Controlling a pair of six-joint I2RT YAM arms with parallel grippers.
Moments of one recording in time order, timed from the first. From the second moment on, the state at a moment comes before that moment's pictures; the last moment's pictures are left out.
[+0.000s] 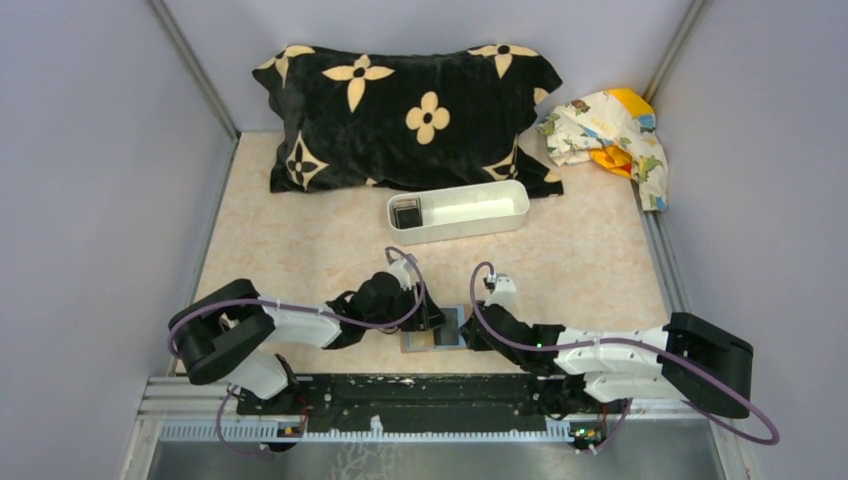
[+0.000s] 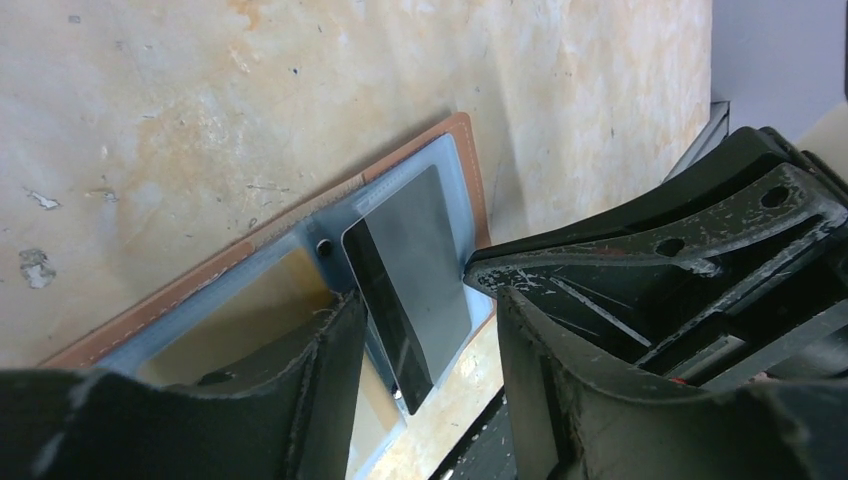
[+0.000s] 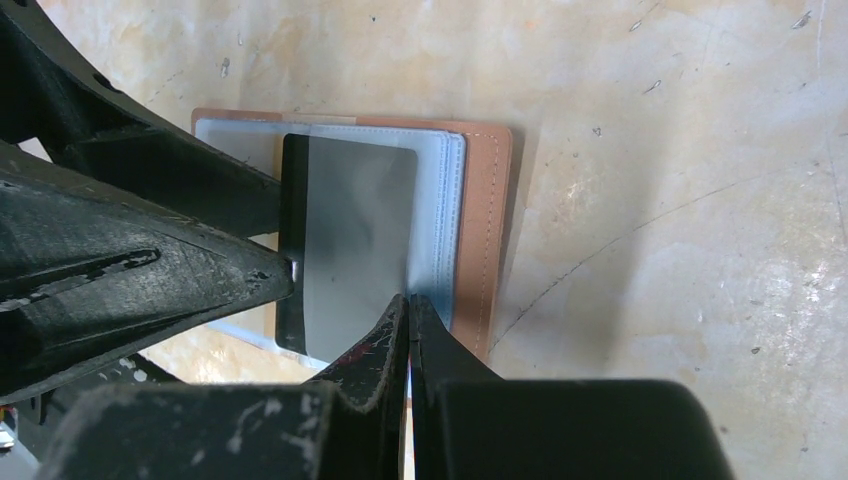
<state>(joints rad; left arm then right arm) -0.99 1.50 0.40 0.57 0.11 -0.94 1.16 1.08 0.24 0.12 0.40 0.98</state>
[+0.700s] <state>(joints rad) -0.99 1.47 0.38 0.58 0.09 -0.95 1.16 1.10 0.24 0.15 0.40 0.99</state>
